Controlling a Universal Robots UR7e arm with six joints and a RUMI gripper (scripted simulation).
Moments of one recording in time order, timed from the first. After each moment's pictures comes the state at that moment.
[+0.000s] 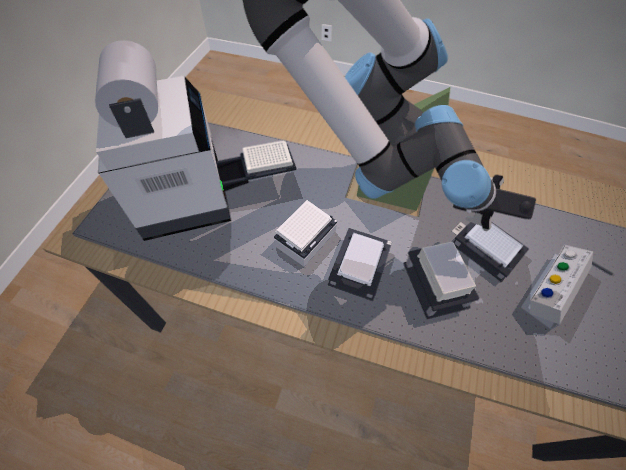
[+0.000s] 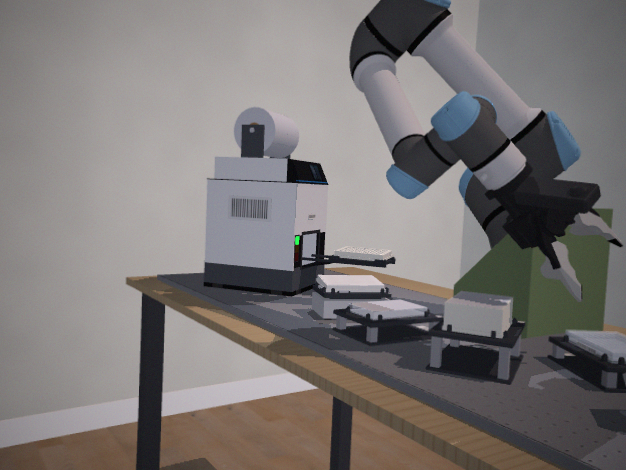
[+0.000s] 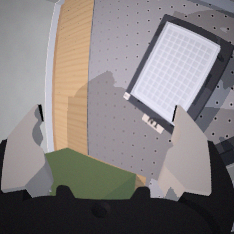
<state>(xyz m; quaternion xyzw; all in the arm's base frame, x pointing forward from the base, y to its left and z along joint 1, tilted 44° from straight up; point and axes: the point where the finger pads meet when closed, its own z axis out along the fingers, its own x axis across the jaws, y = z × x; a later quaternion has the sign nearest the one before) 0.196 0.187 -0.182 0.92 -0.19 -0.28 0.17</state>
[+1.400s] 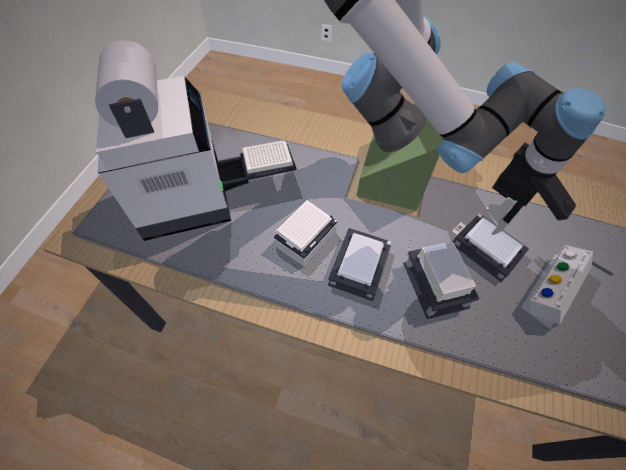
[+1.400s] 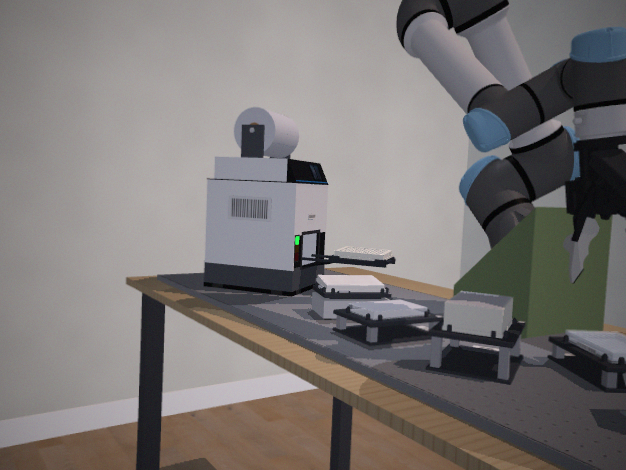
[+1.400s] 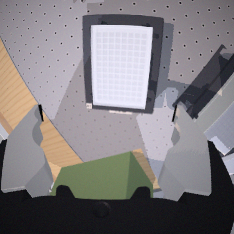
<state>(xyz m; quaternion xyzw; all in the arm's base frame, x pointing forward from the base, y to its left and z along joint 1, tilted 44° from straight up) 0.222 0.214 -0.208 0.90 -0.27 0.02 0.35</state>
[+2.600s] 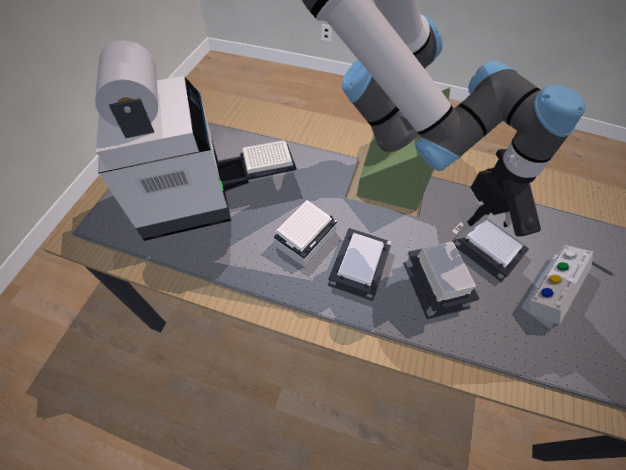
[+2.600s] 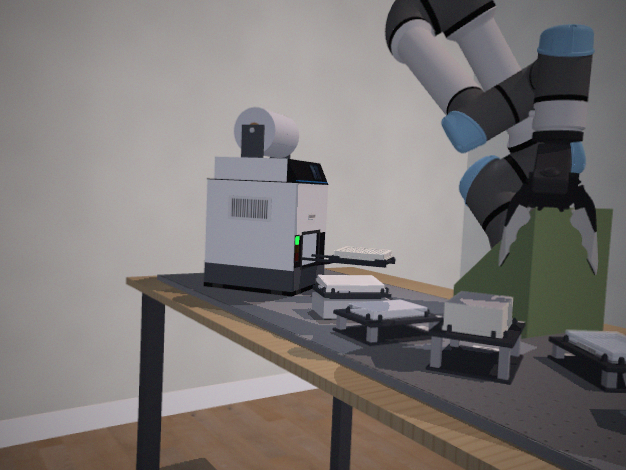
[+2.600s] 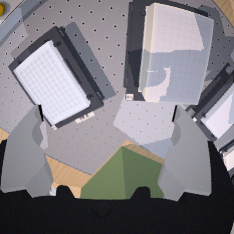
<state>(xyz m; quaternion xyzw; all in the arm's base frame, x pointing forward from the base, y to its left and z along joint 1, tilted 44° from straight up) 0.295 0.167 -0.158 0.81 -0.46 0.18 0.33</state>
